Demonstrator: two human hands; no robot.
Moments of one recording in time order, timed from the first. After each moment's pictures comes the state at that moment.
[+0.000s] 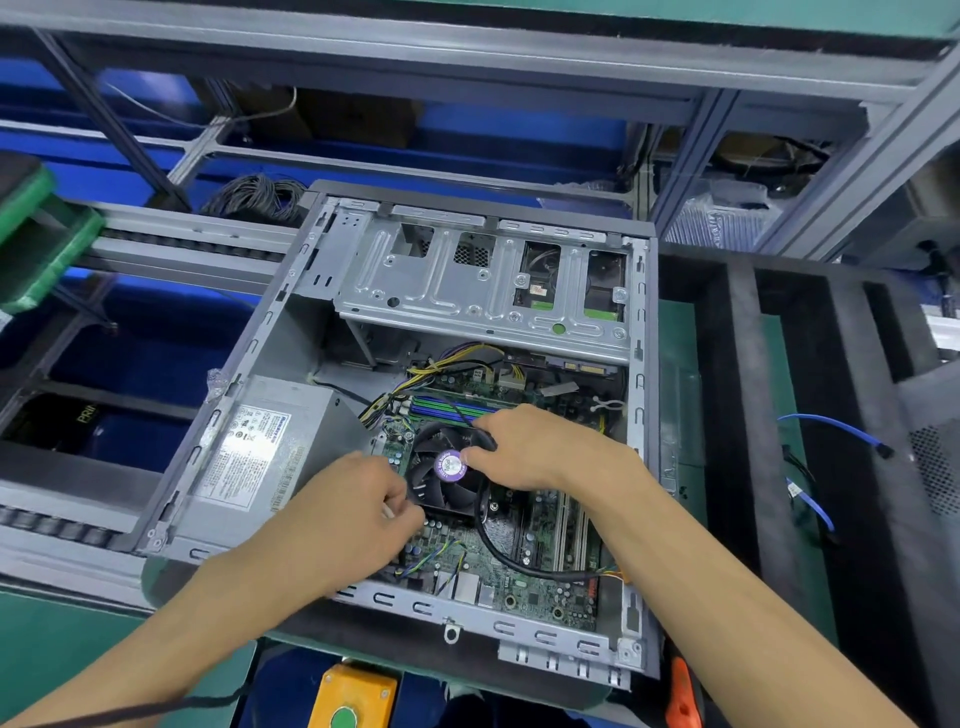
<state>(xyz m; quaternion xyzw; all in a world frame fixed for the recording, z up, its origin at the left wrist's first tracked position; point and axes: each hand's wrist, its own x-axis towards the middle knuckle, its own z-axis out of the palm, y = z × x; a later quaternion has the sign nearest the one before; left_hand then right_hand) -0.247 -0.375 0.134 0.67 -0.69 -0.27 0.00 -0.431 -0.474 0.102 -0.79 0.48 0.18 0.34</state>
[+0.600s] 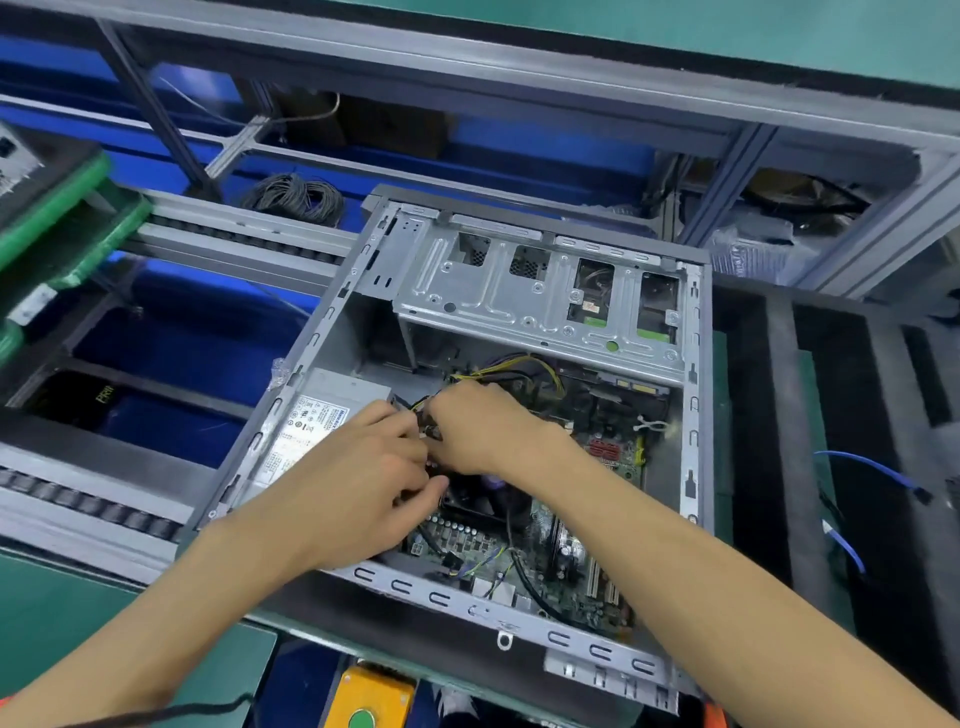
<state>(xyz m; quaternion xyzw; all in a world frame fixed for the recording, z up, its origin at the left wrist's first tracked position) -0.202 -0.382 0.137 0.48 -0.87 -0.06 0.09 -0.341 -0.476 0.116 -0.90 0.38 0.12 0.19</state>
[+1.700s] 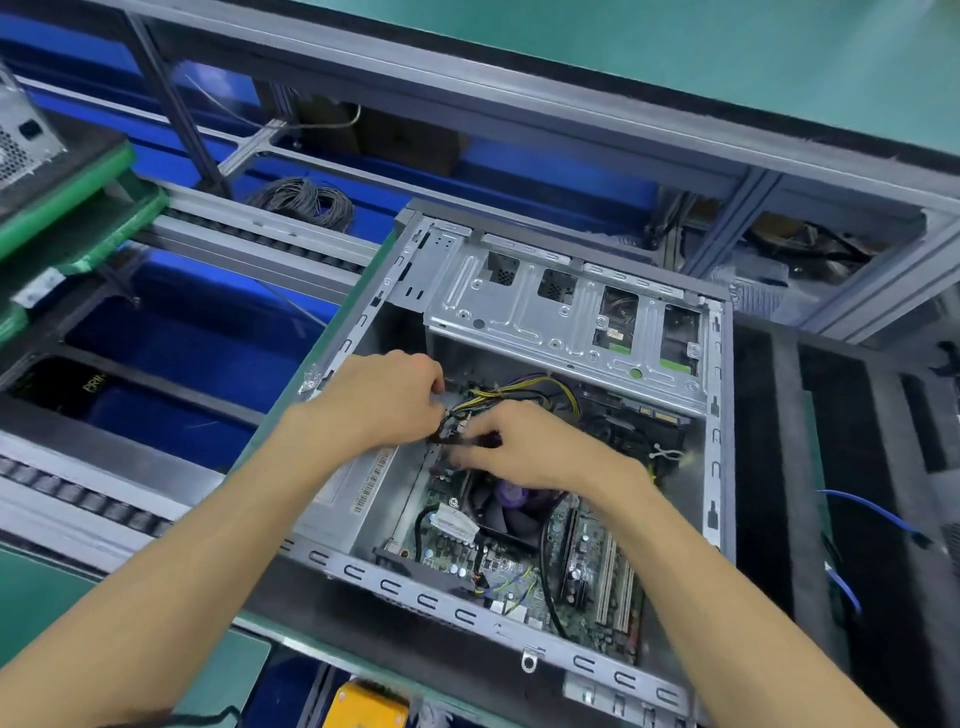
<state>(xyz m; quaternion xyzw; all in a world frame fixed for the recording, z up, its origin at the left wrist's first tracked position) -0.190 -0.460 0.143 0.70 -0.69 -0.17 -0.06 -0.368 -0.482 0.124 -0.82 0.41 0.06 0.39</state>
